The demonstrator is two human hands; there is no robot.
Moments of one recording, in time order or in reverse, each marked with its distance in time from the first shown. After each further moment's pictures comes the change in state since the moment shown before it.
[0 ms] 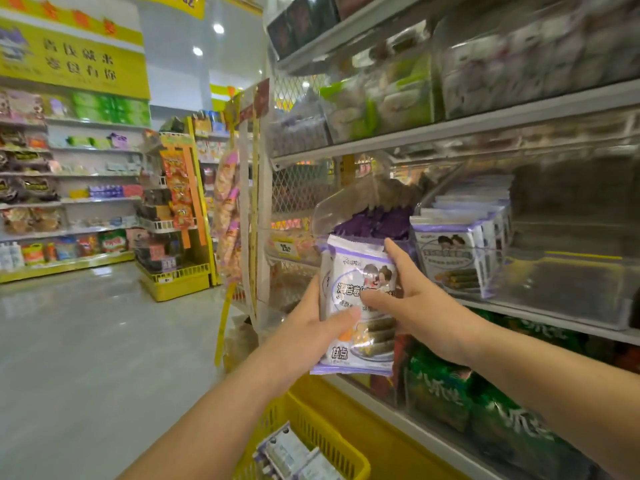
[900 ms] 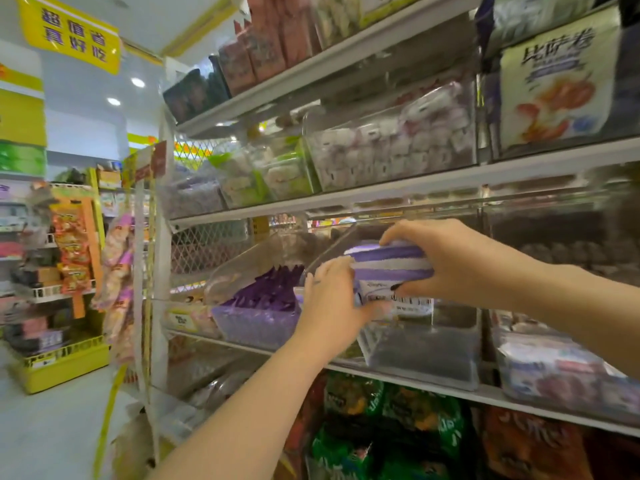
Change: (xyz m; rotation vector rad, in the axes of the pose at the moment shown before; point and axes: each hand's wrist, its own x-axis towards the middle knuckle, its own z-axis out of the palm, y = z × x) left_hand 0.163 0.065 0.144 0.709 0.097 0.493; right_hand -0.026 -0.064 -0.207 -1.145 0.244 -0.318
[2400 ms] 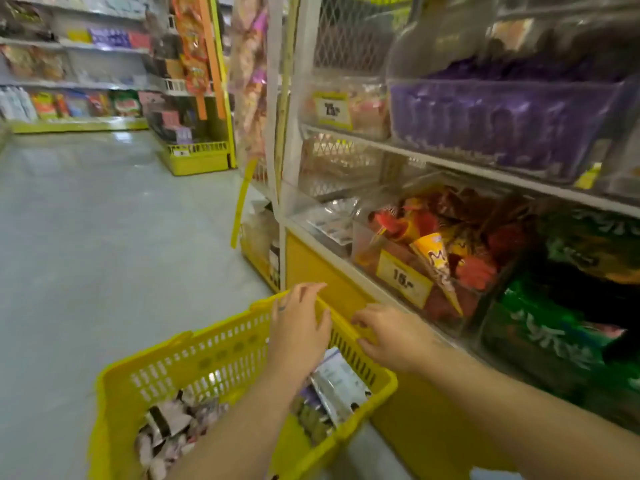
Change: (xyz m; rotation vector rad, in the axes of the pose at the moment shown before) left_hand -0.310 -0.275 0.006 0.334 0.048 -0.753; right_hand -0.035 -0.178 0.434 0.205 -0.665 -0.131
